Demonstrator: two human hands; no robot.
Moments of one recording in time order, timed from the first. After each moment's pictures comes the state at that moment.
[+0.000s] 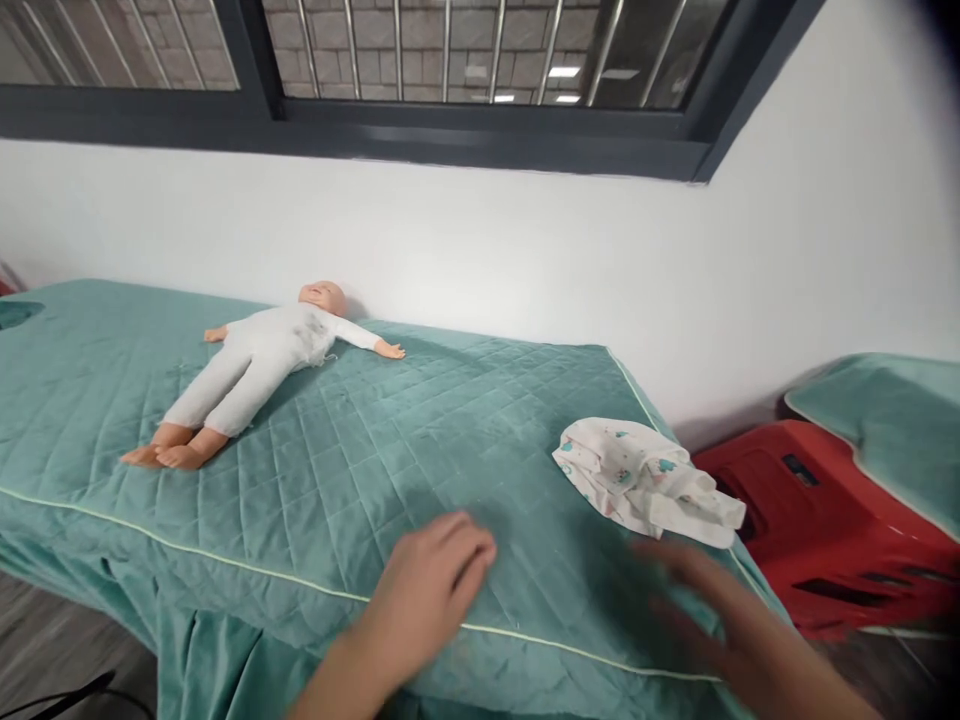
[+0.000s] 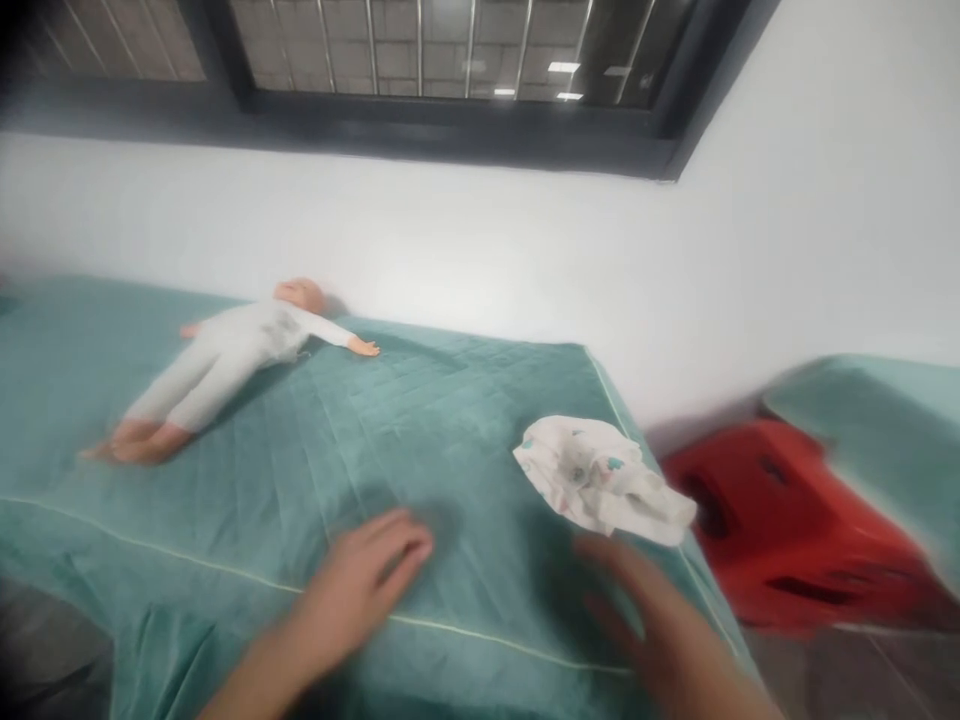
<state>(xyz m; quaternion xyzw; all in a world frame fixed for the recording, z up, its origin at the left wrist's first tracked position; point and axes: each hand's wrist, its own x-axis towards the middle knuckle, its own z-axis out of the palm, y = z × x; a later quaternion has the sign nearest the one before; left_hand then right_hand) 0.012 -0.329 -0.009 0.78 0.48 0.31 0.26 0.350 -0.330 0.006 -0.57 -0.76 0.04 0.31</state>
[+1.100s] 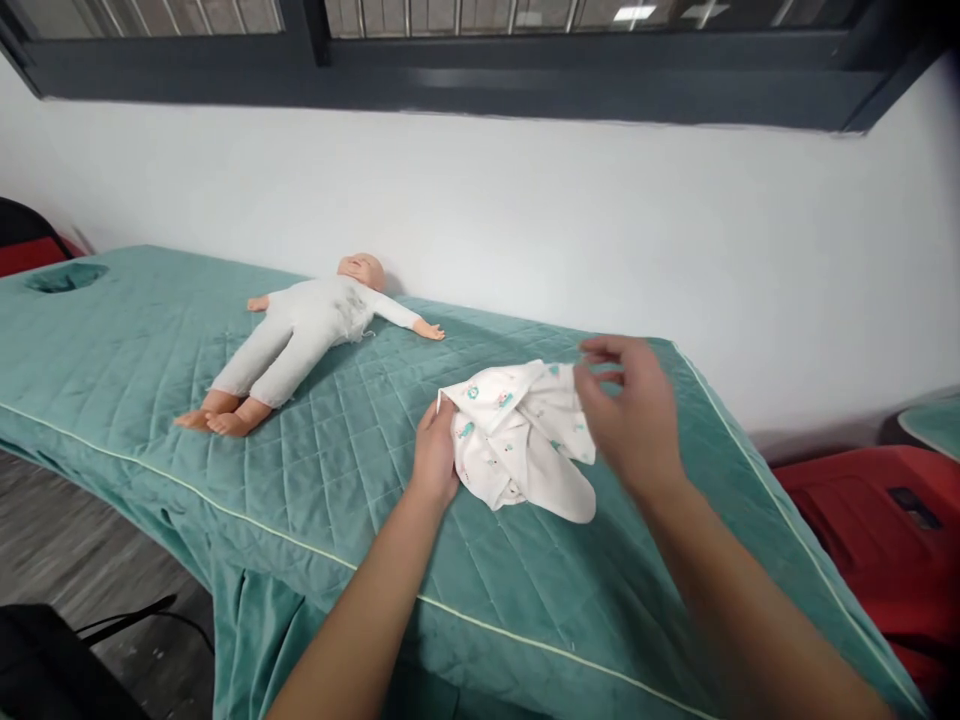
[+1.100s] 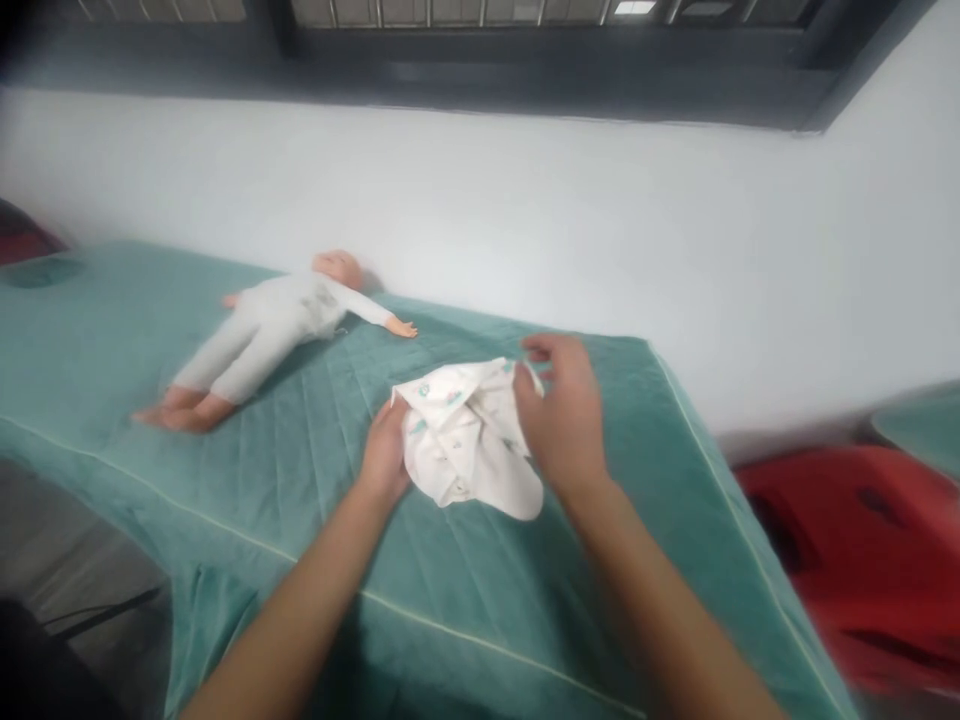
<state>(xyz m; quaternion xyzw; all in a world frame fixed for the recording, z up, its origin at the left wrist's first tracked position) -0.006 -0.202 -0.037 0.19 0.39 0.70 0.57 0.166 -0.173 0.065 -0.50 -0.72 0.05 0.48</state>
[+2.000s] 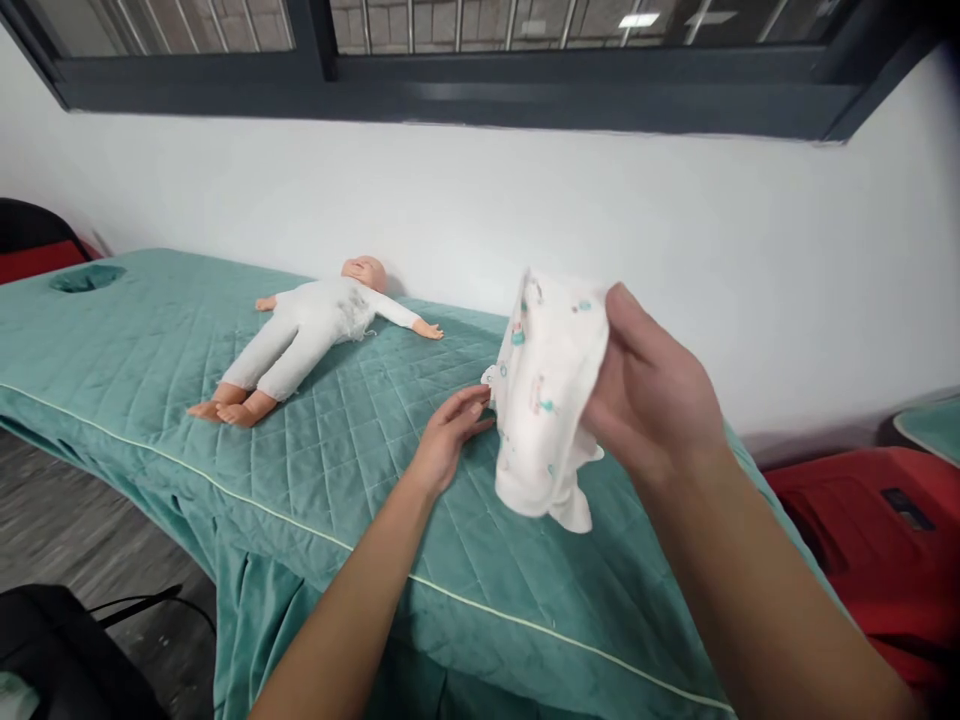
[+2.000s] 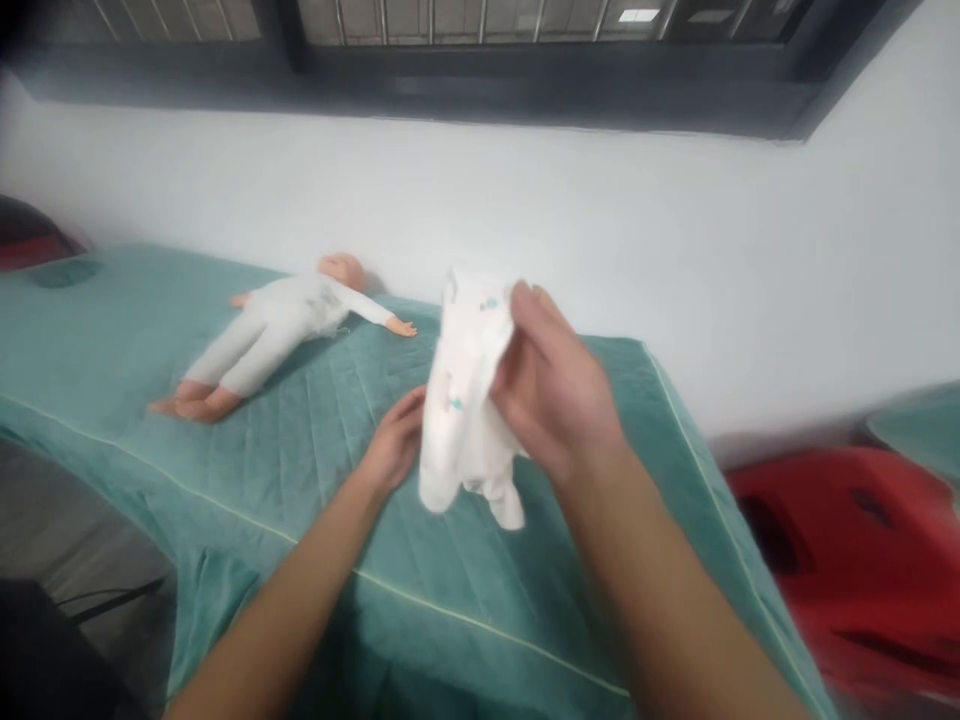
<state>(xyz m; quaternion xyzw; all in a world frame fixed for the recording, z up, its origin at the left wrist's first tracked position) -0.007 -0.208 -0.036 0.36 0.31 0.65 0.60 0.140 -0.204 0.133 -0.32 -0.64 0.48 0.50</state>
